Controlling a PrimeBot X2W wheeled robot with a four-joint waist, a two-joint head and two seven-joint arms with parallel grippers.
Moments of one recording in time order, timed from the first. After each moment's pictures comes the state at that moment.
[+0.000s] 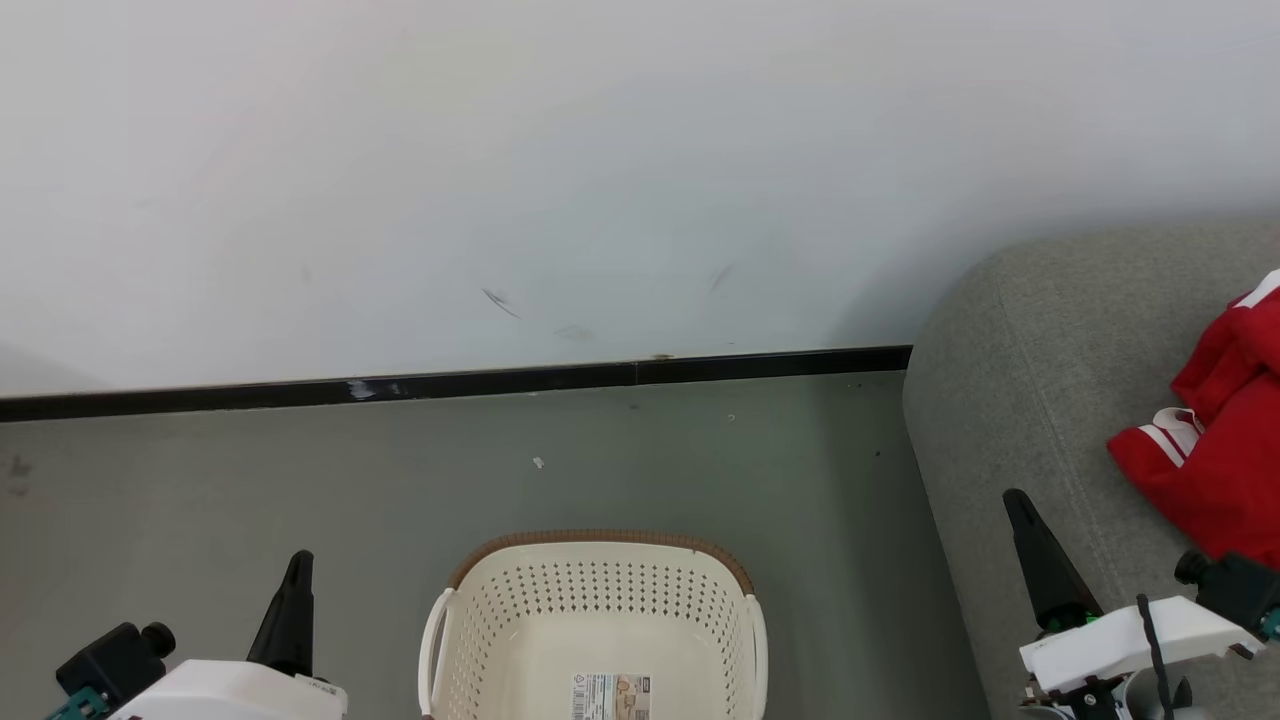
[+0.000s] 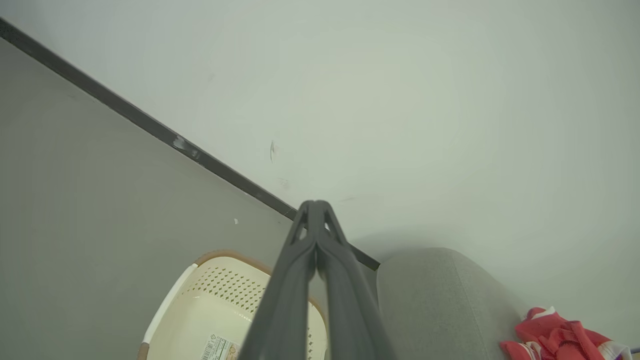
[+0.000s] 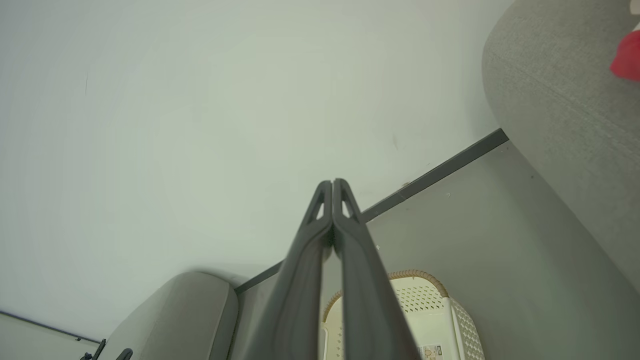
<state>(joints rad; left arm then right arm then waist) -0.03 0.15 -0.15 0.18 -1.05 0.02 -0.11 -0.02 -0.10 0.07 0.15 0.86 0.12 -0.14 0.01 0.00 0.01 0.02</state>
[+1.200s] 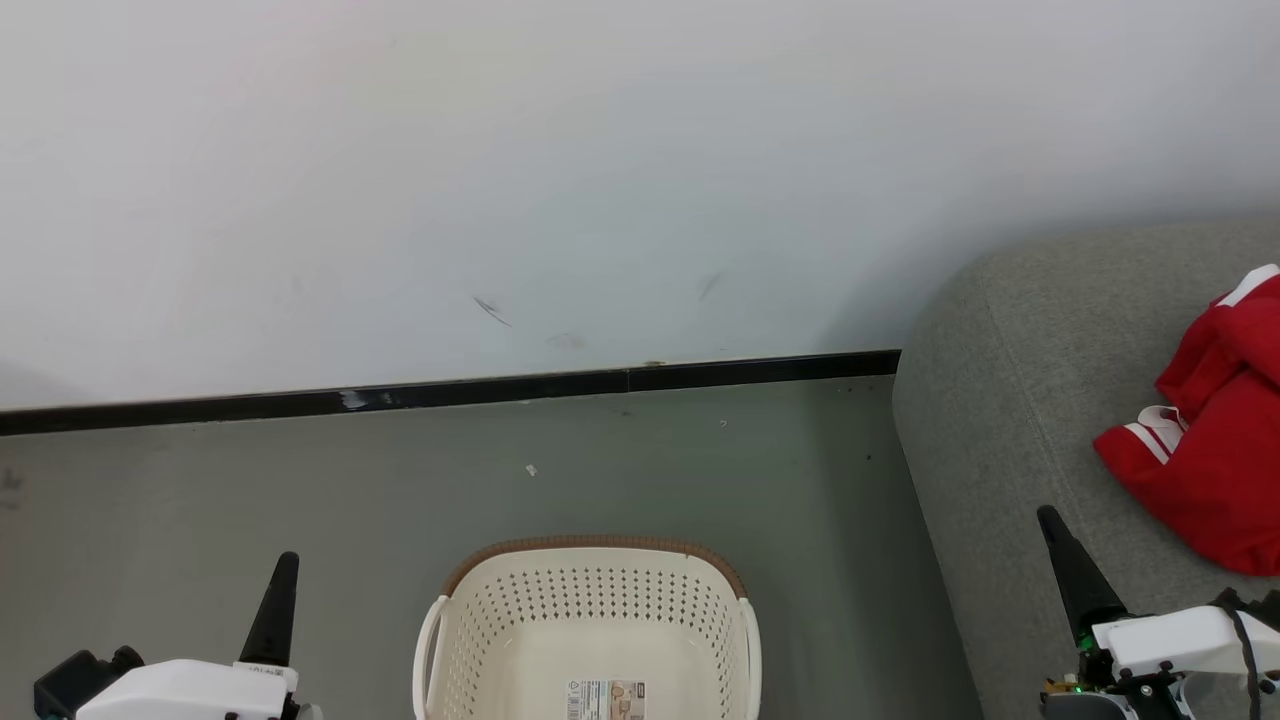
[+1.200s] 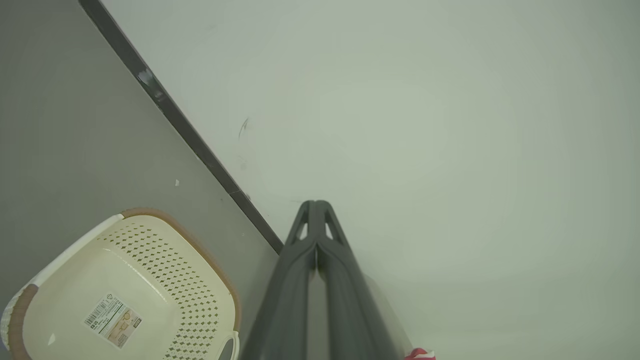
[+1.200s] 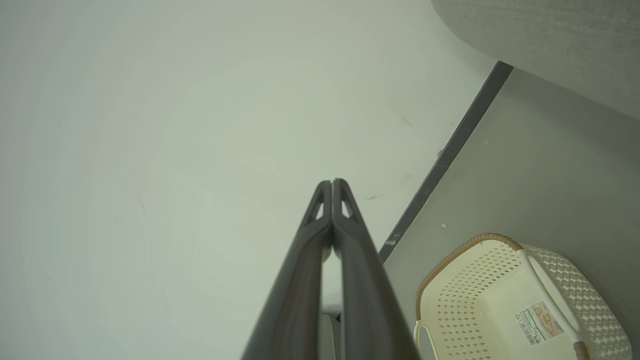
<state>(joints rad) -0.03 0.09 -0.02 0.20 -1.39 -0.03 0.01 -0.03 -0.10 0.01 0.22 1.36 0.12 -0.04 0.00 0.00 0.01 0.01</state>
